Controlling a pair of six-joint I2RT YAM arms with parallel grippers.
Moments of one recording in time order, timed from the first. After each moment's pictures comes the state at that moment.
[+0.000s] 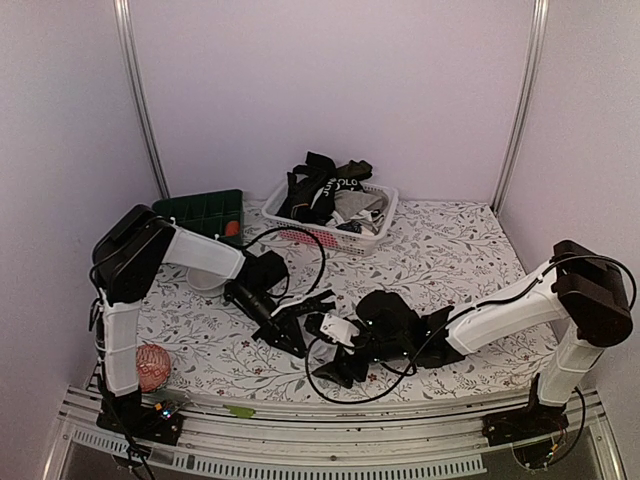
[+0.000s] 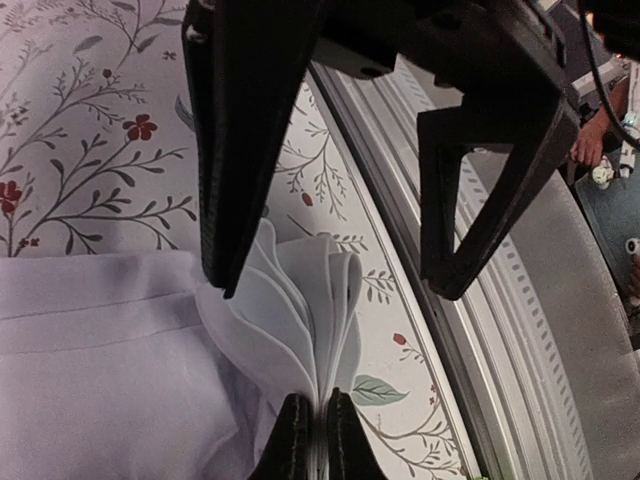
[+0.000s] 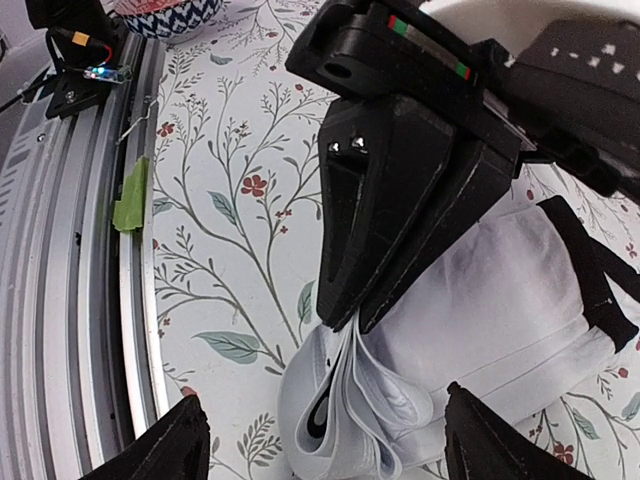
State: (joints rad) left arm -0.67 2.10 1.24 -0.74 1.07 1.05; right arm 1.16 1.73 0.81 0.29 -0.13 -0.09
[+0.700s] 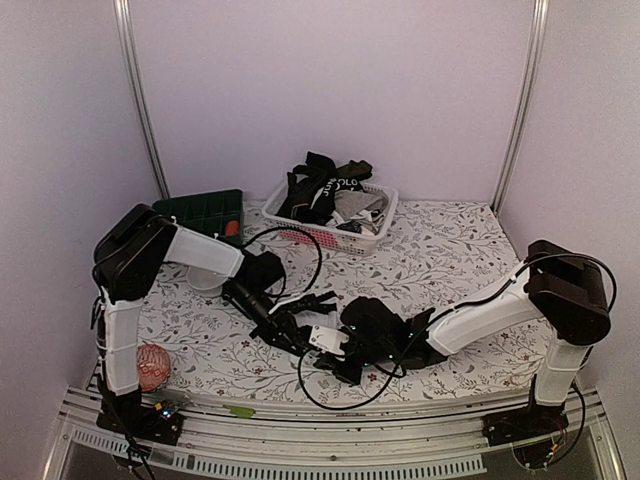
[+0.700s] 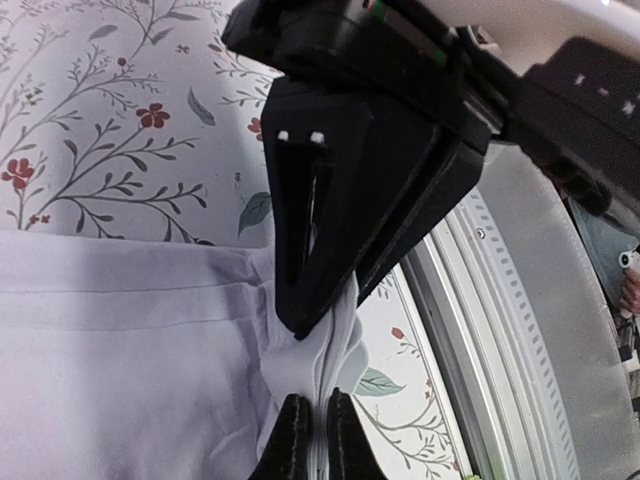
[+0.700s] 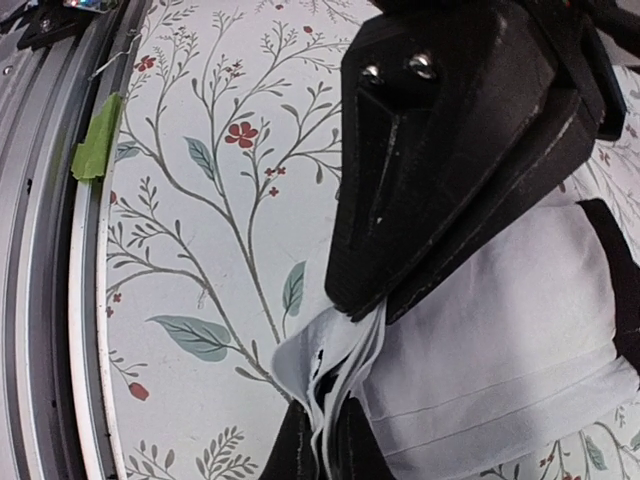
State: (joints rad) left arm -0.65 2.12 1.26 -0.78 1.09 1.04; right arm 1.17 1.85 0.88 0.24 -0.10 -0.23
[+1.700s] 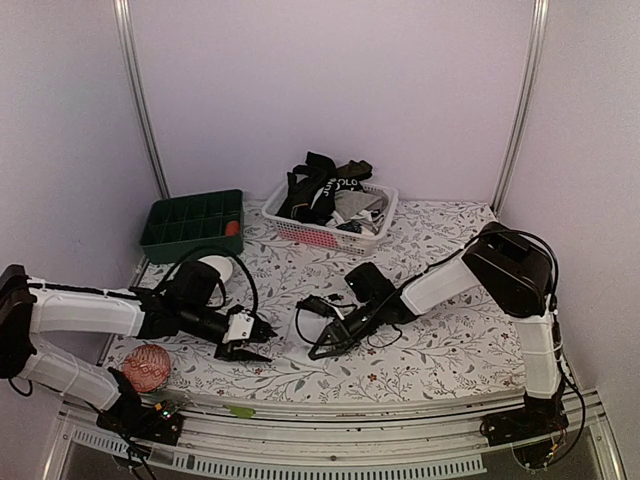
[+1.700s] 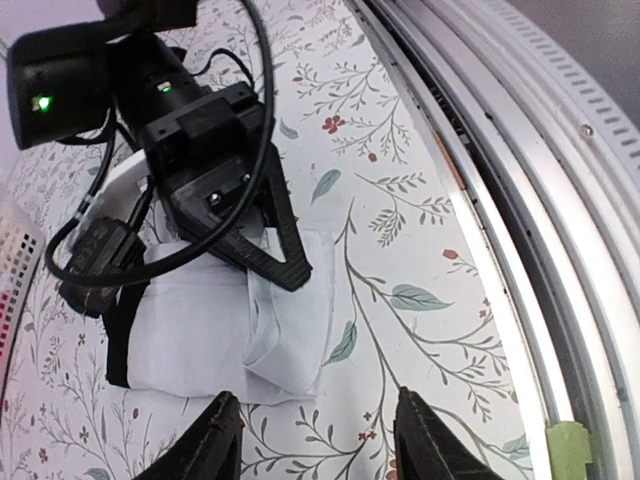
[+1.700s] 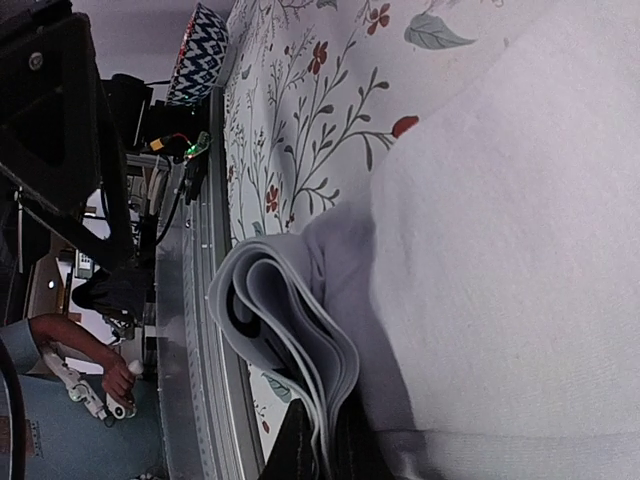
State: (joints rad) left arm -0.69 1.28 0.52 -0.03 0.66 0.90; right arm 0.88 2.17 1.15 0.16 -0.94 0.40
